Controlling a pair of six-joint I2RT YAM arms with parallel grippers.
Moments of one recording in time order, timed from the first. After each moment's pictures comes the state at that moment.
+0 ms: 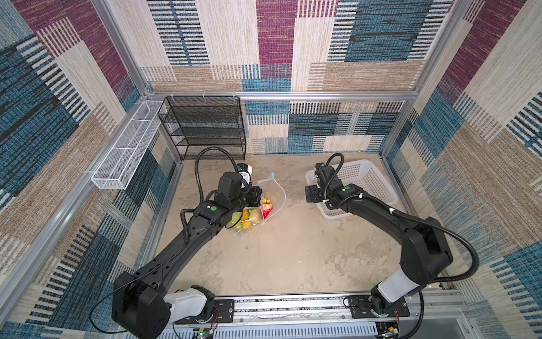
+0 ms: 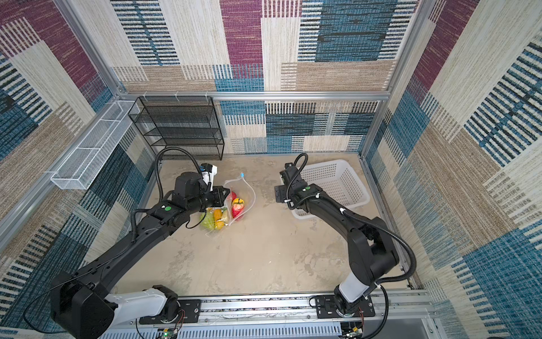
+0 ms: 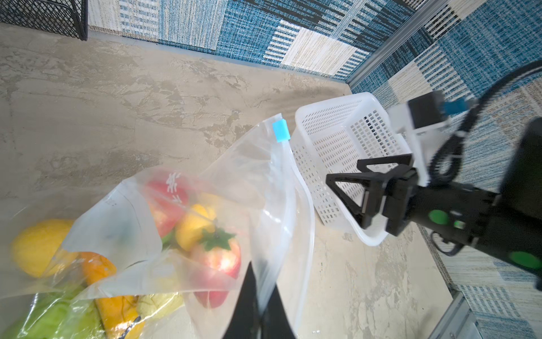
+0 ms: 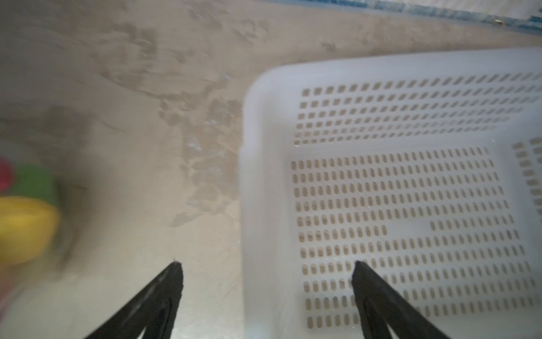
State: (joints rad) left arm -0.46 1.25 1.05 -0.34 0.15 -0.45; right arm 0.50 1.57 1.20 -0.41 0.14 0.26
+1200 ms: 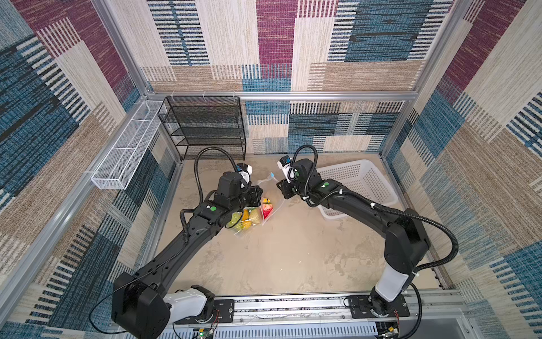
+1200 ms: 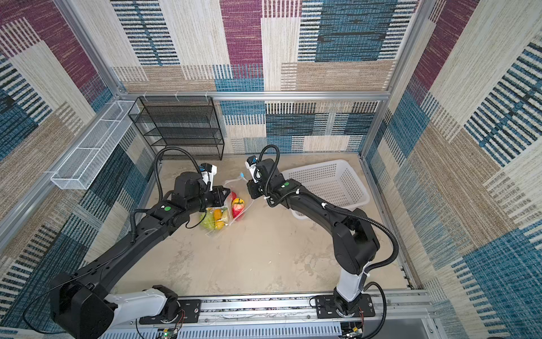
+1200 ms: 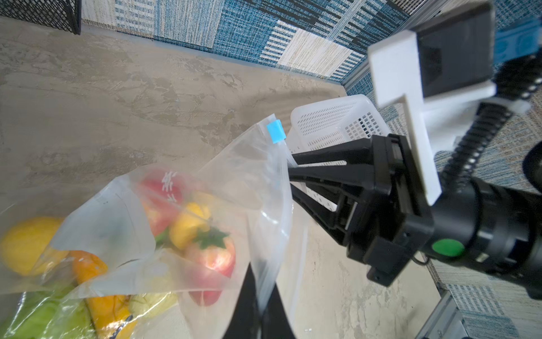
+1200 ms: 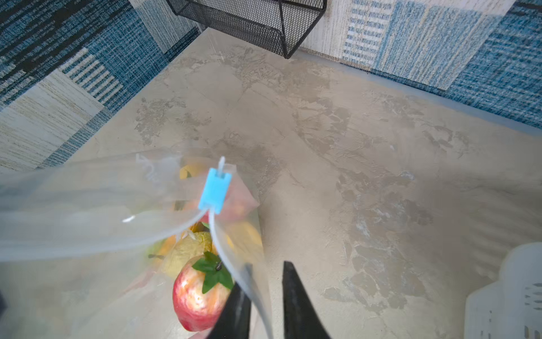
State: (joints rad) left arm -0.46 1.25 1.05 -0.34 0.17 -0.48; right arm 0.66 1.77 1.44 -0.28 -0.10 0.14
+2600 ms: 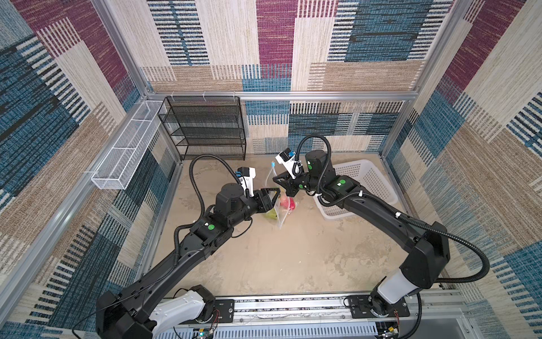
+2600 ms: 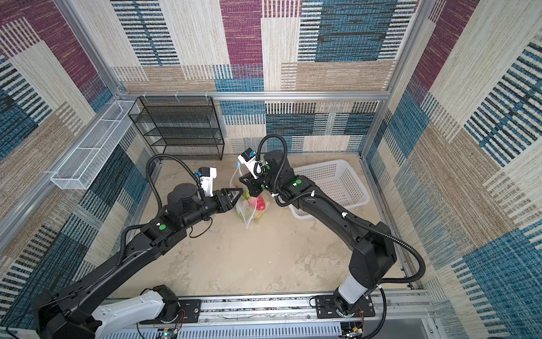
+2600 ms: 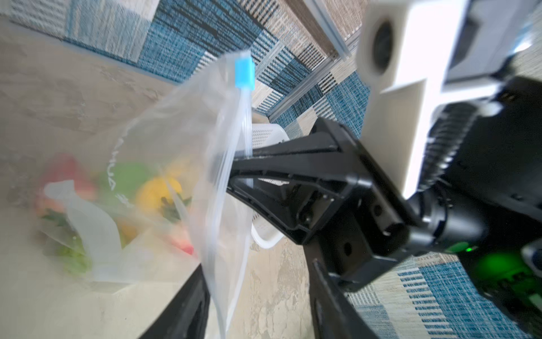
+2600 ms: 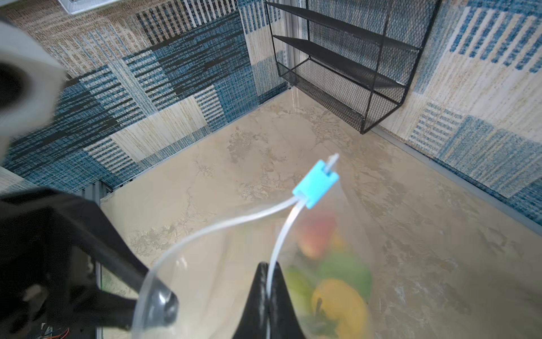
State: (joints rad) left arm -0.62 1.06 0.96 -0.14 0.13 -0.72; right arm 0.66 1.59 1.45 -0.30 -0.37 -0.02
